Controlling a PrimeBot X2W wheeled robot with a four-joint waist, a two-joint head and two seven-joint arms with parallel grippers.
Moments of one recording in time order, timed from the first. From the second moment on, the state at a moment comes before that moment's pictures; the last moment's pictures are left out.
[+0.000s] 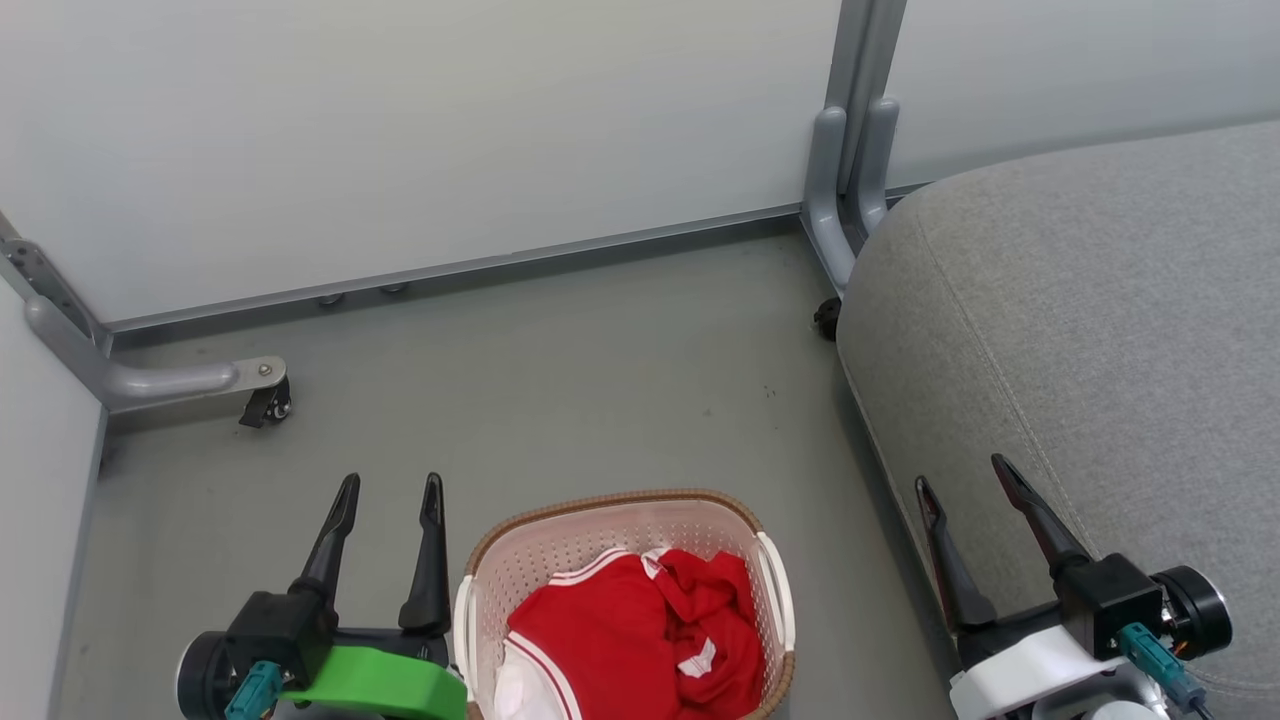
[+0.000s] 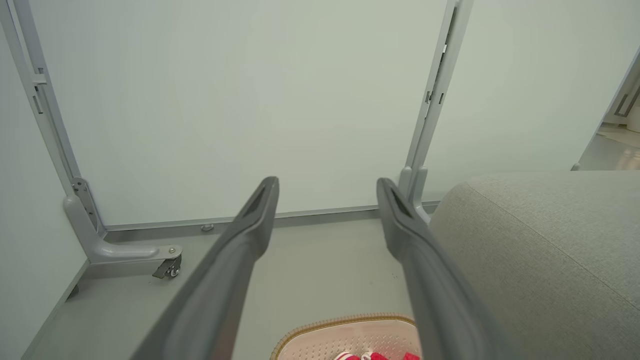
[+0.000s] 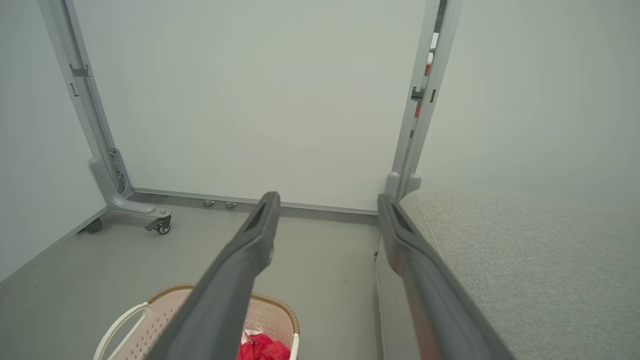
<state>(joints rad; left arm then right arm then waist) 0.02 0.05 -0.13 0.13 -0.22 -0.09 -0.26 0.04 -0.05 0.06 0.04 0.01 0.13 -0.26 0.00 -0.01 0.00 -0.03</state>
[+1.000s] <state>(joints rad) -0.57 0.05 -0.54 0.63 -0.18 -0.13 -0.26 -0.31 -0.10 -0.06 -0.09 0.03 0.13 -0.26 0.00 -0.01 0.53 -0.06</state>
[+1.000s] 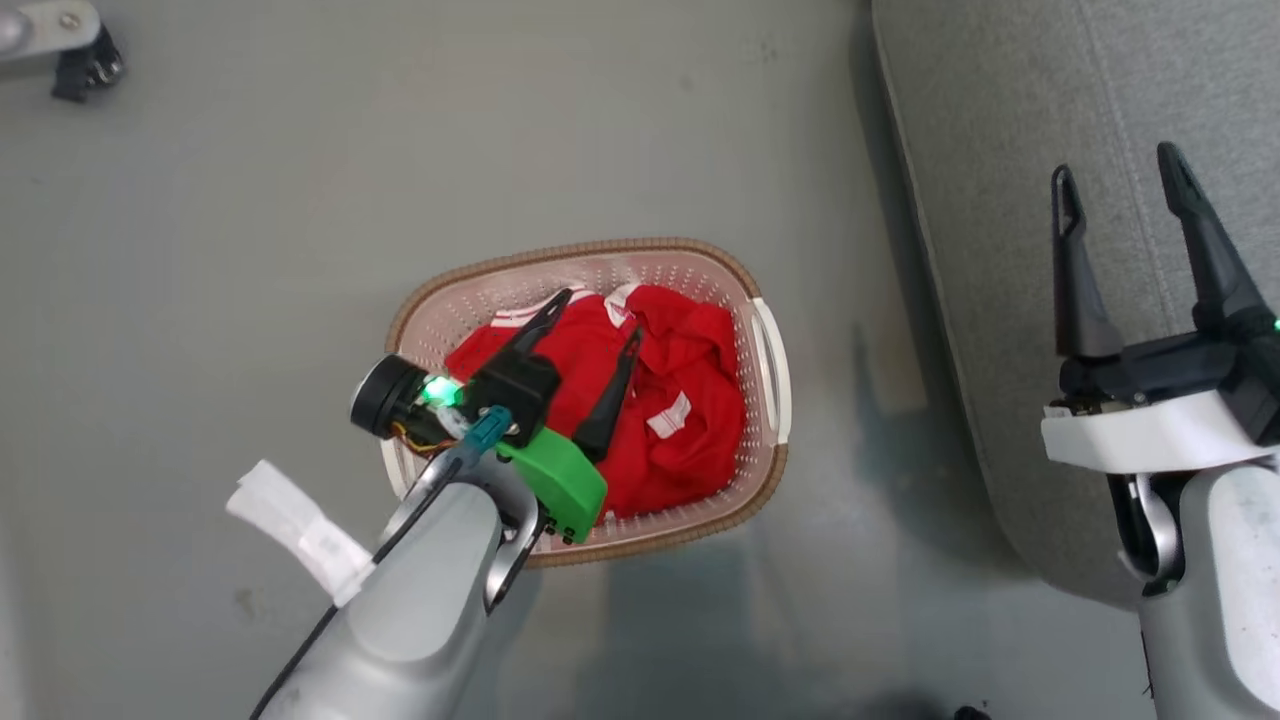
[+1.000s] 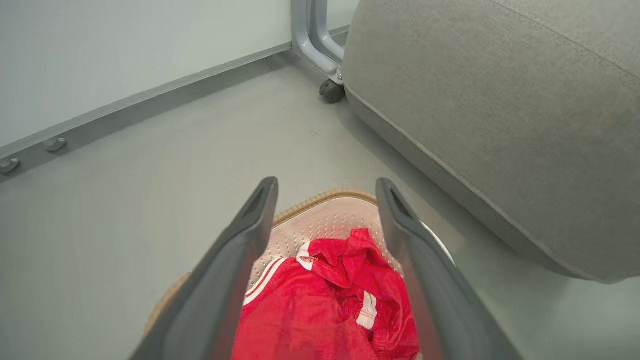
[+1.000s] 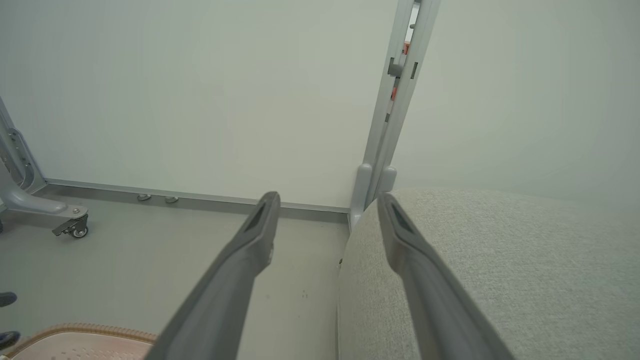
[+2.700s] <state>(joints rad) -1.09 0.05 -1.14 1.24 -0.30 0.21 0.04 -0.49 -0.09 0.04 -0.29 0.03 0.13 -0.26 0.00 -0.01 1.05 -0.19</state>
